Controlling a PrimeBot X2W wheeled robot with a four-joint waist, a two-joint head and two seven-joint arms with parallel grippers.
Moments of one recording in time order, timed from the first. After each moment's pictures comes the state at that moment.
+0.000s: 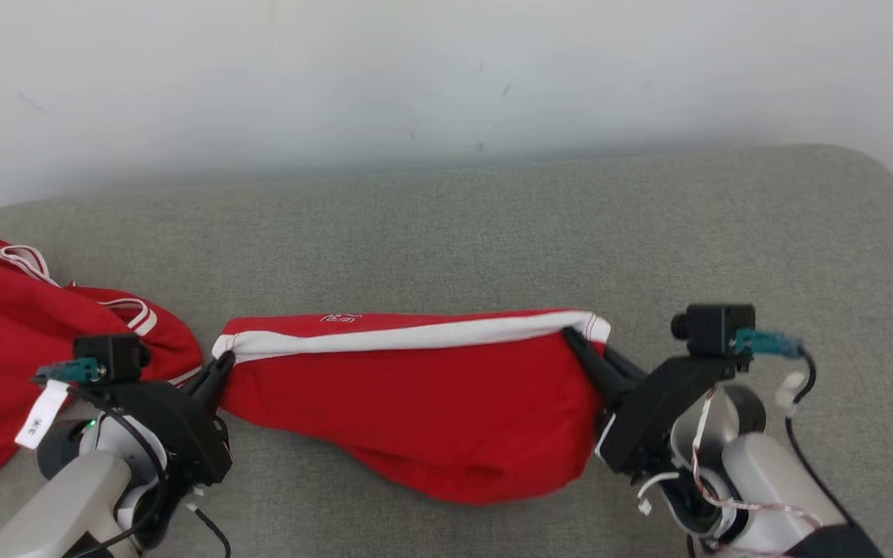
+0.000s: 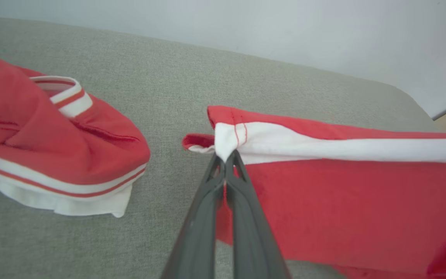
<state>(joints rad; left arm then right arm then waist) -0.65 0.39 -0.87 0.76 -1.02 -0.09 -0.06 -0.31 -0.09 0.30 0.23 0.71 0.01 0.25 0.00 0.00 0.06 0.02</state>
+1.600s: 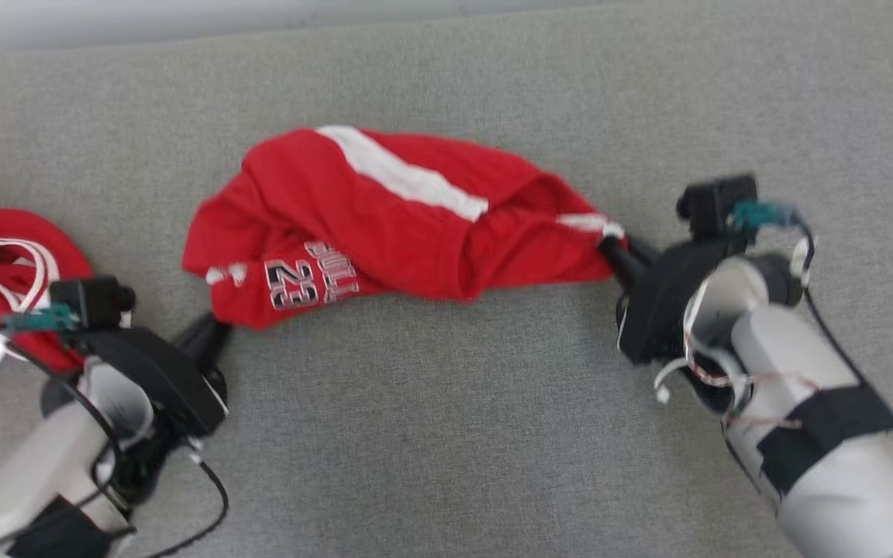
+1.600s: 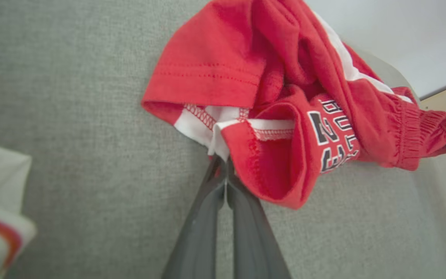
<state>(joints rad) -0.72 0.46 -0.84 0.60 -1.14 -0.12 0.01 -0.72 -0.16 0.40 0.58 0.62 0.09 0.20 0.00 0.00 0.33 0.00</state>
